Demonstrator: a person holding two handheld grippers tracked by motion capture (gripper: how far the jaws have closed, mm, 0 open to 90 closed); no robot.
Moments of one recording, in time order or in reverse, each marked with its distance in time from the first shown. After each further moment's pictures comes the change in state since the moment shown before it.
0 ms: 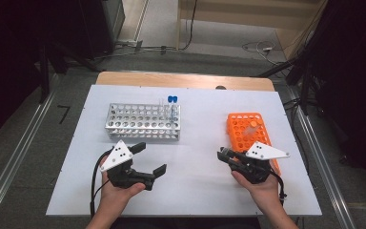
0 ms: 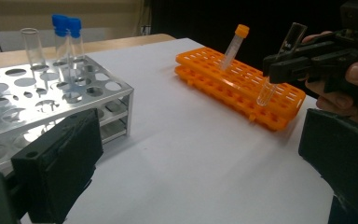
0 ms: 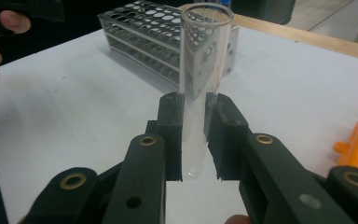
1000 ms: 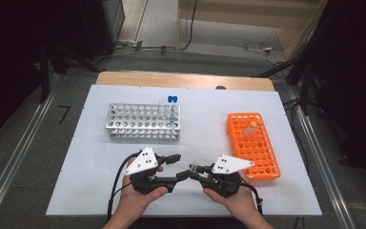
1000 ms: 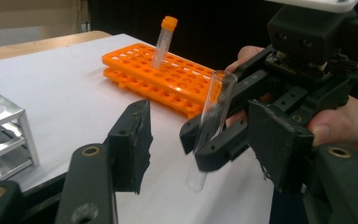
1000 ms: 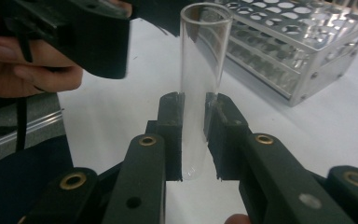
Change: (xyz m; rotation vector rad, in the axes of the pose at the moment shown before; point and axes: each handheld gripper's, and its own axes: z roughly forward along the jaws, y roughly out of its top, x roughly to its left) left arm -0.035 0.004 0.034 0.031 -0.213 0.058; right arm 0.064 0.000 0.042 0.070 0.189 -0.100
